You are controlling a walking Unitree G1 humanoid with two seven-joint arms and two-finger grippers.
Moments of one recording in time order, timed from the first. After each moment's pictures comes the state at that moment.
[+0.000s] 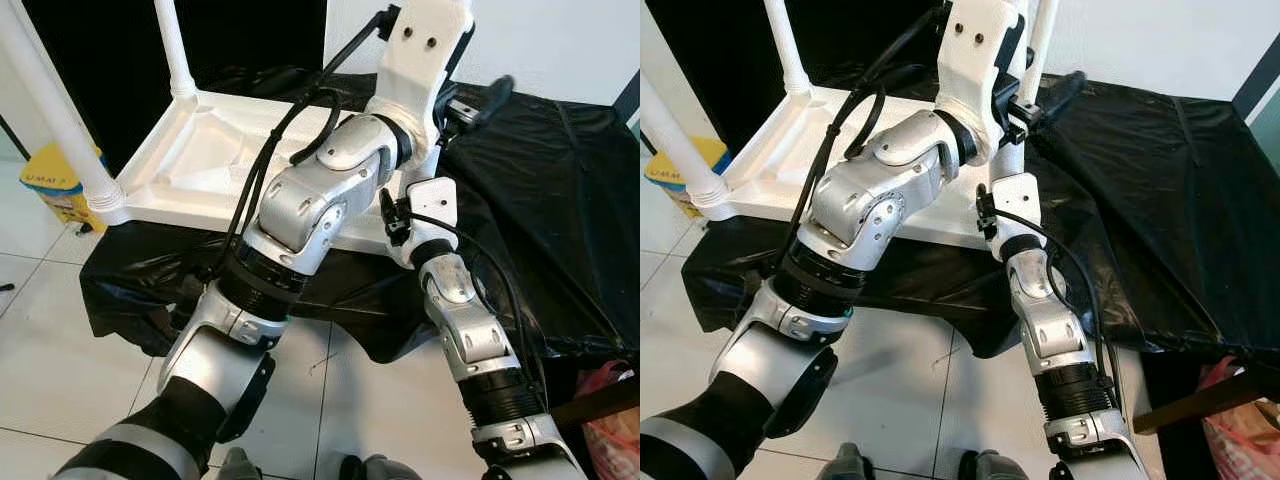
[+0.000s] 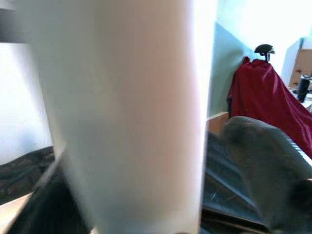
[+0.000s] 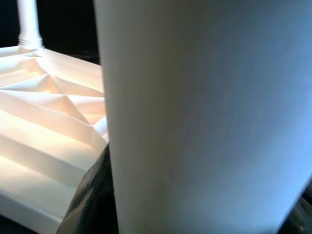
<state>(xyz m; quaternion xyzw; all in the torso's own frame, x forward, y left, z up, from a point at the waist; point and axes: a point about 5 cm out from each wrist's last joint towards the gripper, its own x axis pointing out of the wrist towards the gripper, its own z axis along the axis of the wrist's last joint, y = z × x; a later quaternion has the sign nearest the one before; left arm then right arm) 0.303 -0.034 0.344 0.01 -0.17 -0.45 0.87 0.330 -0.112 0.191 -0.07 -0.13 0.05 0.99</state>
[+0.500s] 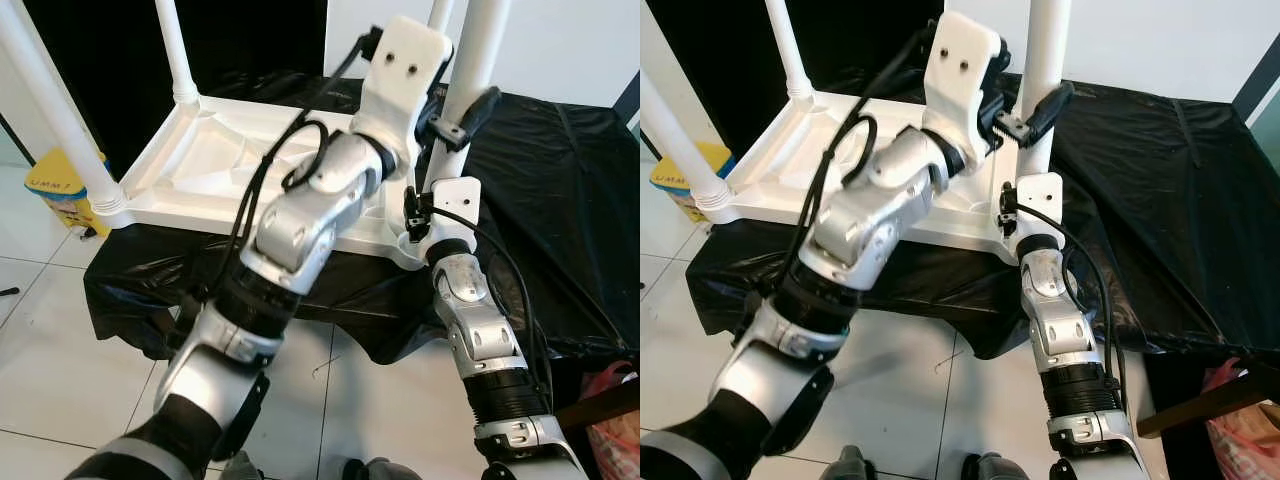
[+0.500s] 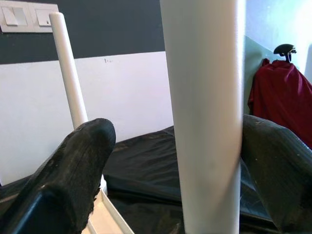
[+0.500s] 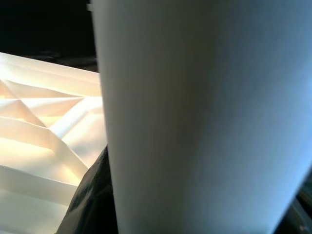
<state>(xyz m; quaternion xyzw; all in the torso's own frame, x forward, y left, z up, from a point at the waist) 0.304 -0.021 0.322 0.04 -0.22 -0.41 0.88 0.333 -0.134 0.186 -0.04 -0.11 -0.02 0.99</state>
